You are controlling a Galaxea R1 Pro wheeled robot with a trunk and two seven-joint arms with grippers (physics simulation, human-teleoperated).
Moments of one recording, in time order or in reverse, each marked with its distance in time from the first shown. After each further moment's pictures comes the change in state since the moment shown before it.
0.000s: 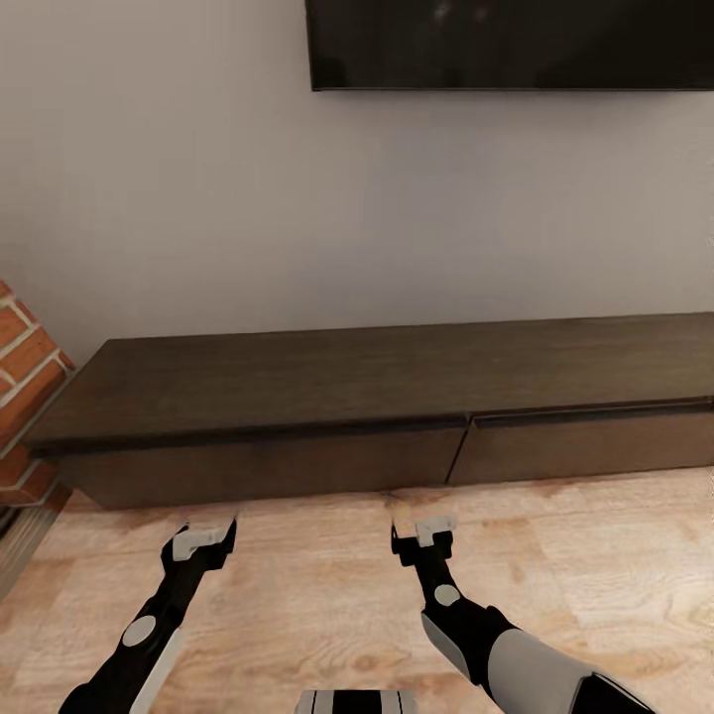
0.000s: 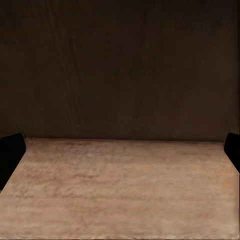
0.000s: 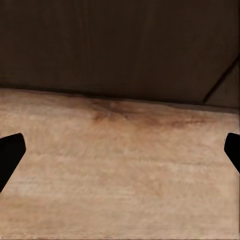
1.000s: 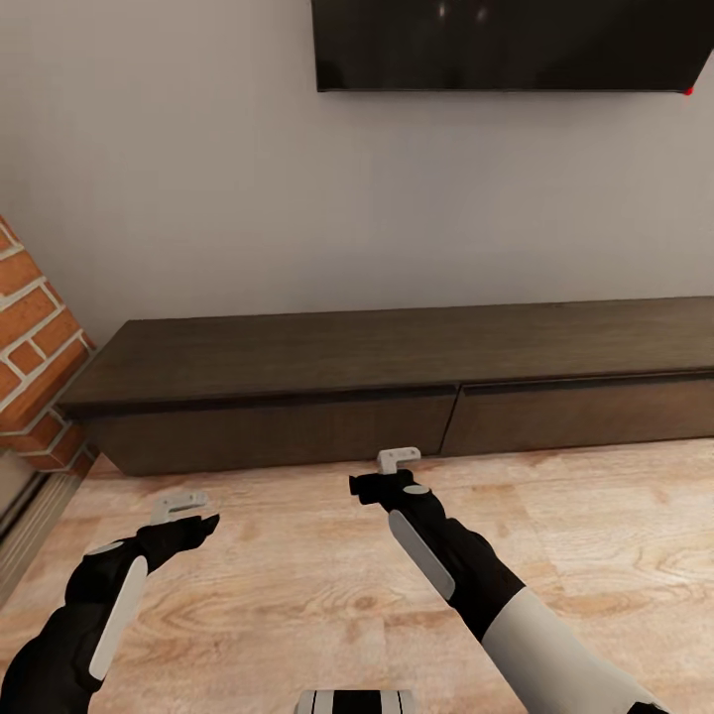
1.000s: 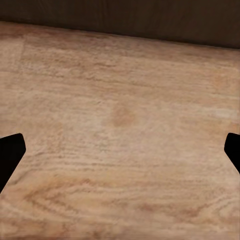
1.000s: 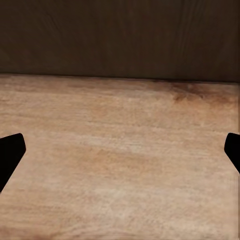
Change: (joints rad) left arm 0.005 0.011 0.150 -0.524 0.010 0.981 0.001; right arm 0.000 -0.021 -0.254 -0.781 0.005 0.881 -0.055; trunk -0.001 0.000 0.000
